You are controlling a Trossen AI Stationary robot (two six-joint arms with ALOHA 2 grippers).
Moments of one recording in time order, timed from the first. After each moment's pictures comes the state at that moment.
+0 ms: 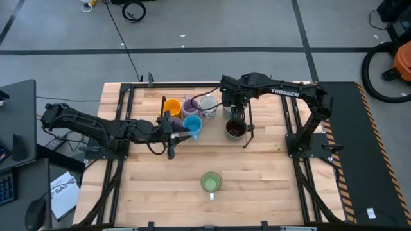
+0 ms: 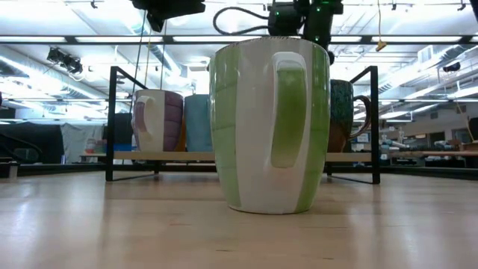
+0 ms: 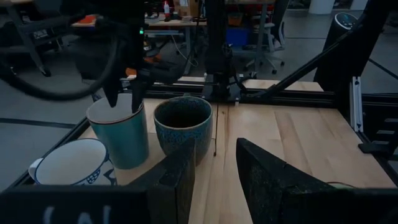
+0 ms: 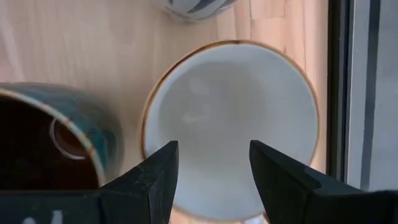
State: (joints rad) left arm -0.20 1.09 0.74 0.16 -0.37 -0.06; right arm -0.36 1.70 1.55 -1.18 0.11 -0.25
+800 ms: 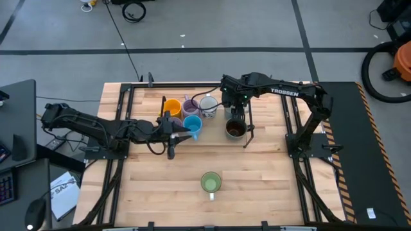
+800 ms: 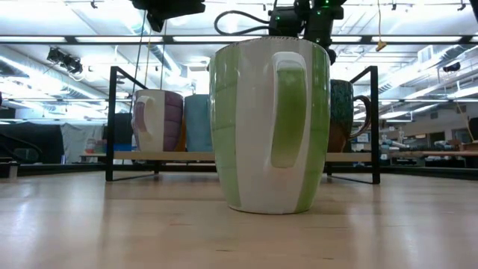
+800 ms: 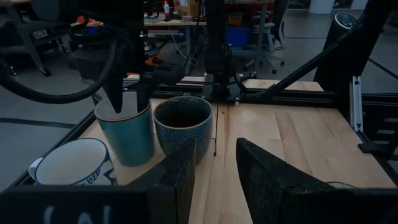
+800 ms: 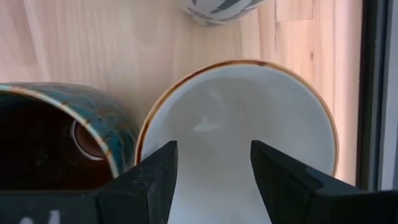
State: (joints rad) left arm -0.20 1.09 0.74 0.16 -0.37 -0.06; right arm -0.38 1.70 1.52 -1.15 0.00 -0.27
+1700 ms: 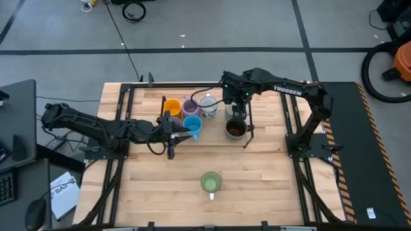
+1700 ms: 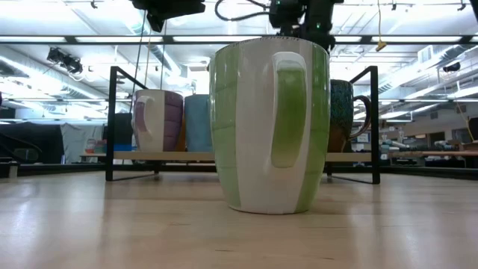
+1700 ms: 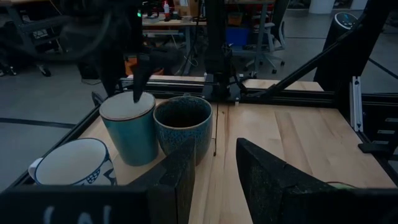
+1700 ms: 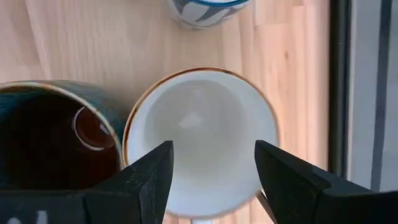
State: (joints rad) left arm -0.20 1.09 0.74 0.16 -0.37 -0.06; right arm -0.36 1.70 1.63 -1.25 0.06 -0.26
